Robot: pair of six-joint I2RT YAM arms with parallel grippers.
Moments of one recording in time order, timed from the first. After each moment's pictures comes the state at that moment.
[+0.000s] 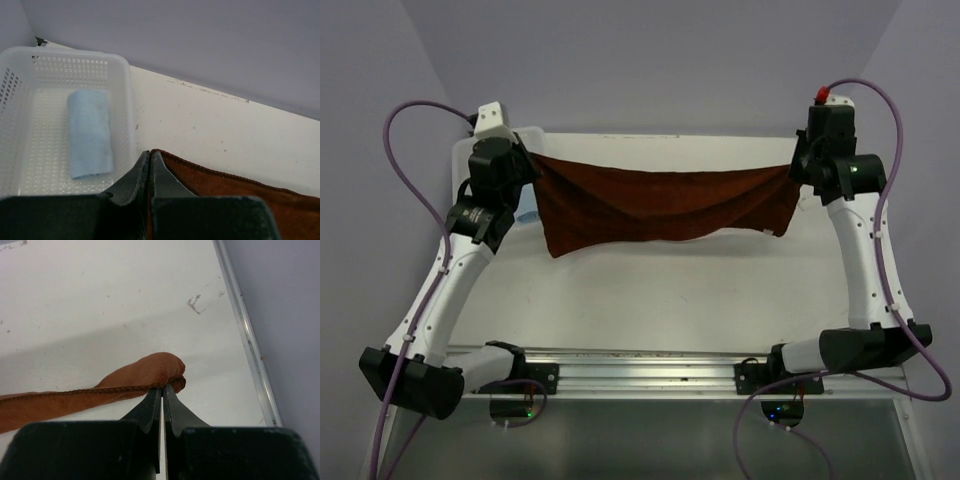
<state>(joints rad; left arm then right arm) -0.26 1.18 1.26 -0.33 -0.34 -0.35 0.11 1.39 1.71 -1.00 0.35 0.22</state>
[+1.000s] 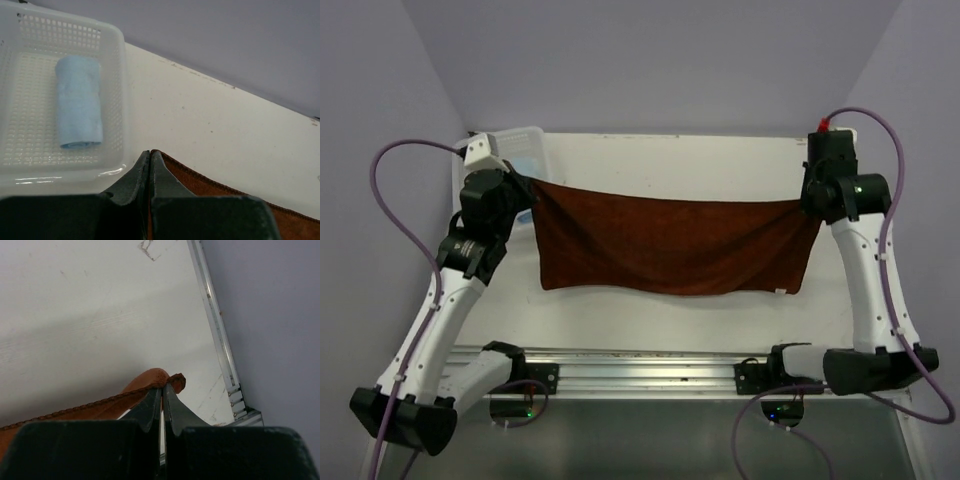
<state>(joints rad) -0.24 0.95 1.07 -0.36 -0.27 -0.48 0.09 1.26 1.64 -1.21 0.48 0.18</state>
